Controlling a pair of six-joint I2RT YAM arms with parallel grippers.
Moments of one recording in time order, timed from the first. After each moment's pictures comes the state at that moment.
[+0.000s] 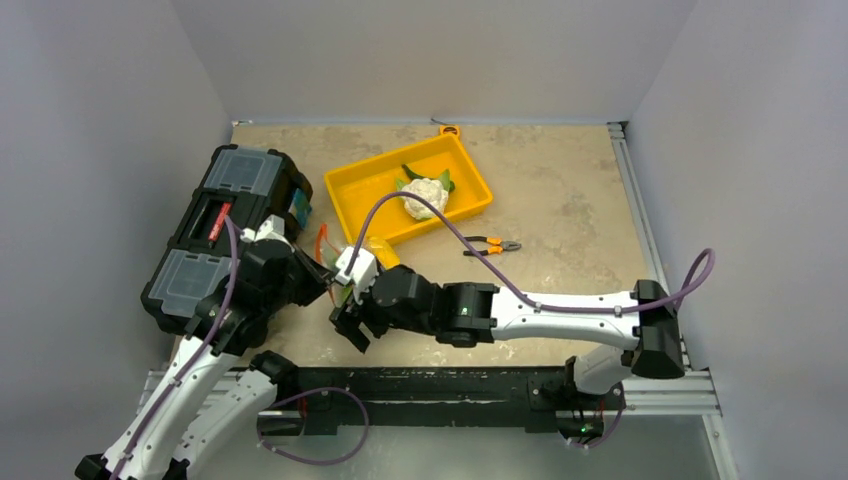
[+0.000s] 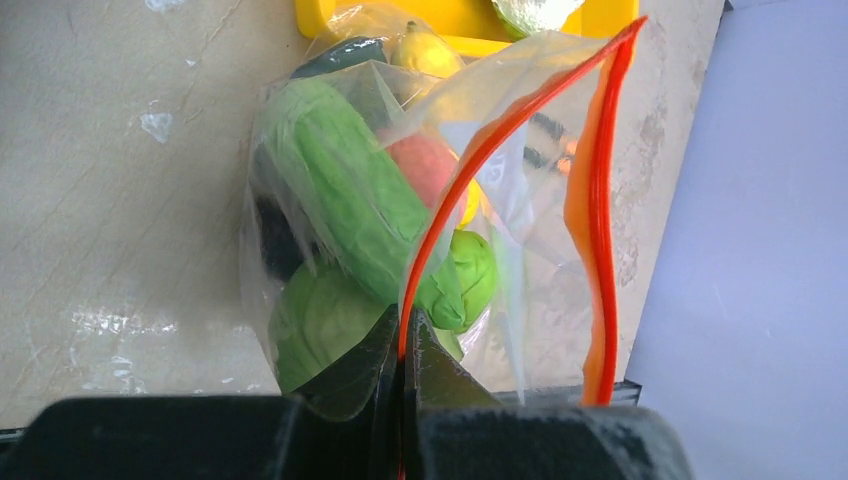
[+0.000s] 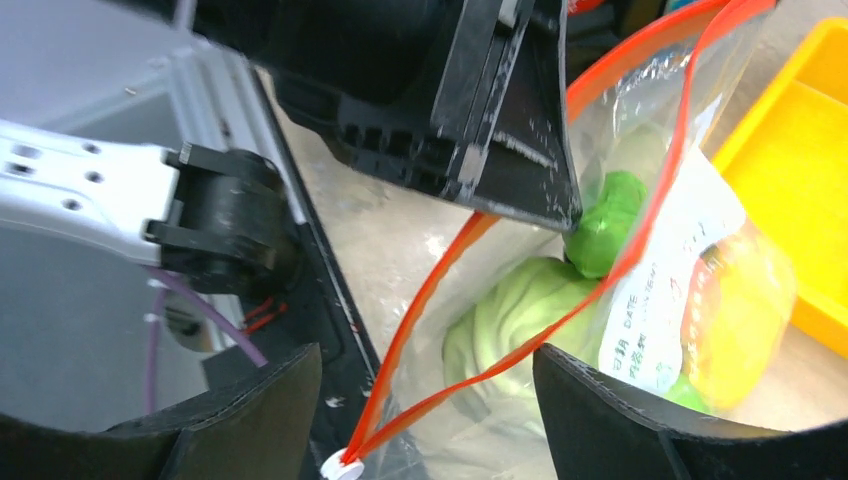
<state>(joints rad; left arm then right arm) -0.47 0.62 0.79 -0.83 -0.07 -1.02 1.38 1.49 1.28 -0.22 0.17 0.21</state>
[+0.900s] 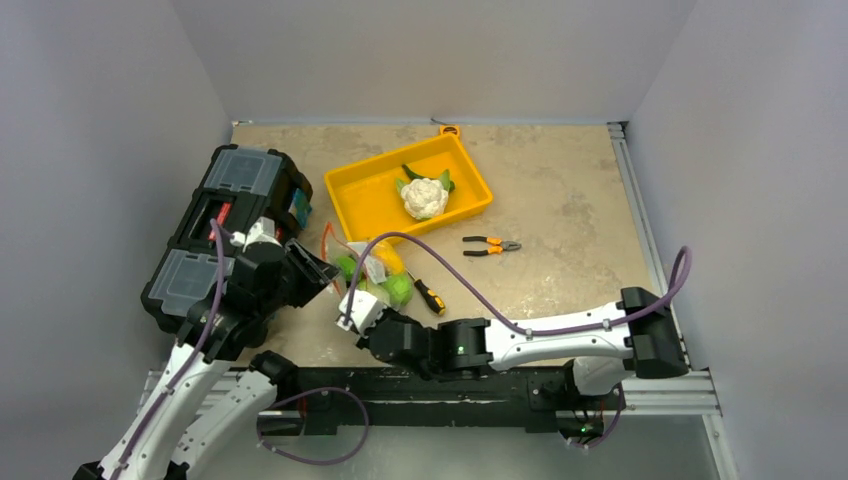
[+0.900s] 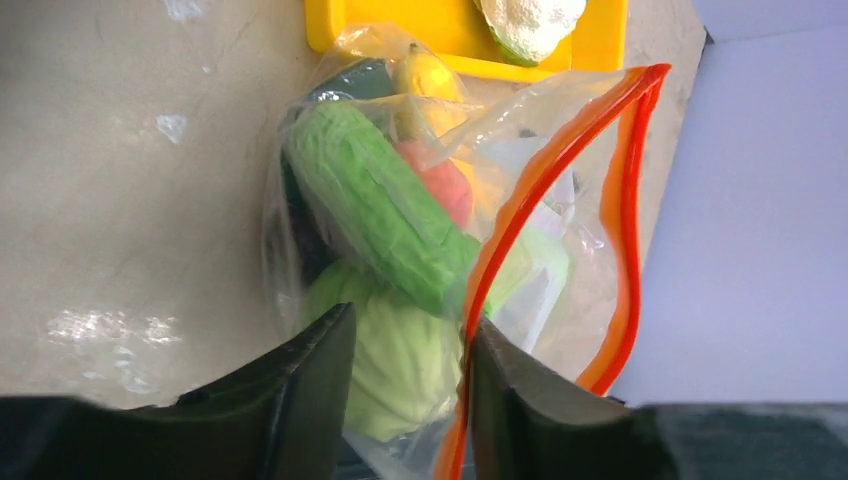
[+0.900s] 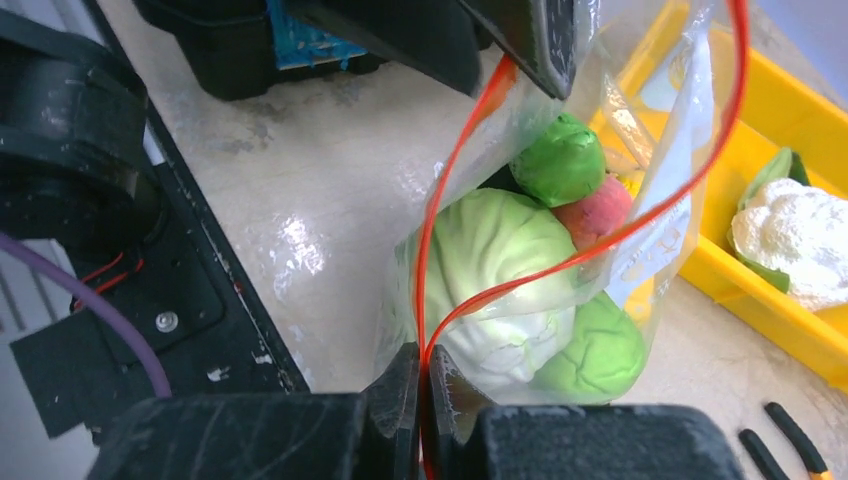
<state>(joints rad) -0.47 0.61 0.82 -0.87 -0.09 -1.11 1.57 1.54 1.18 -0.21 0.66 0.13</state>
